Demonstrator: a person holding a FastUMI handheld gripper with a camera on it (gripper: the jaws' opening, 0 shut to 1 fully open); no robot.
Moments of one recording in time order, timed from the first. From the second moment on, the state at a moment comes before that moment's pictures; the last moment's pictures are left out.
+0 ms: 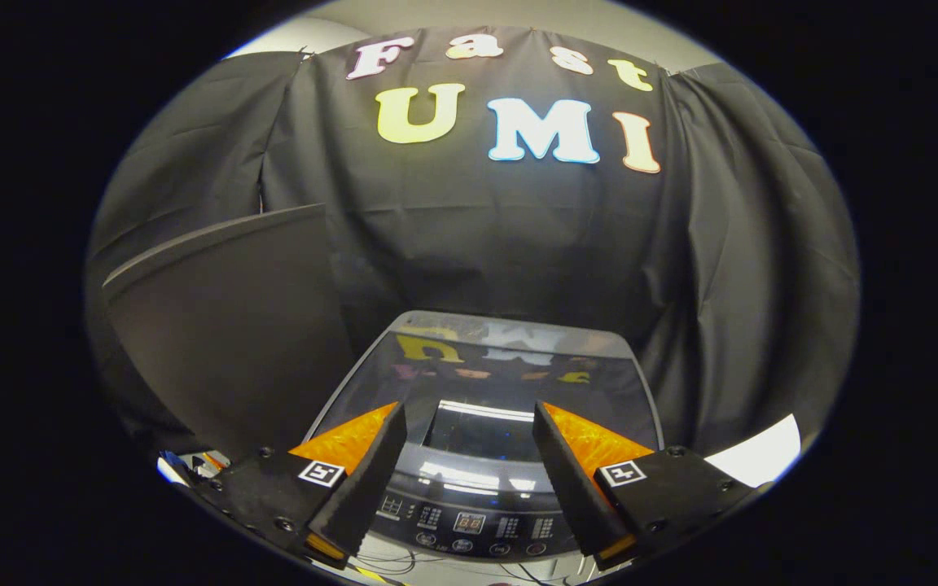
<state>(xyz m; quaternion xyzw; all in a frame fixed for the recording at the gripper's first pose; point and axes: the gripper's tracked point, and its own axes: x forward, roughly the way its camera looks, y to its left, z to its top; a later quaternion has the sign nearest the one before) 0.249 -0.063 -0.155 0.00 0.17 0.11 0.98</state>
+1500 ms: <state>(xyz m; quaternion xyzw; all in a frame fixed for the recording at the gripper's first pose) -0.069 -0.068 -0.051 0.01 -0.06 0.00 1.00</state>
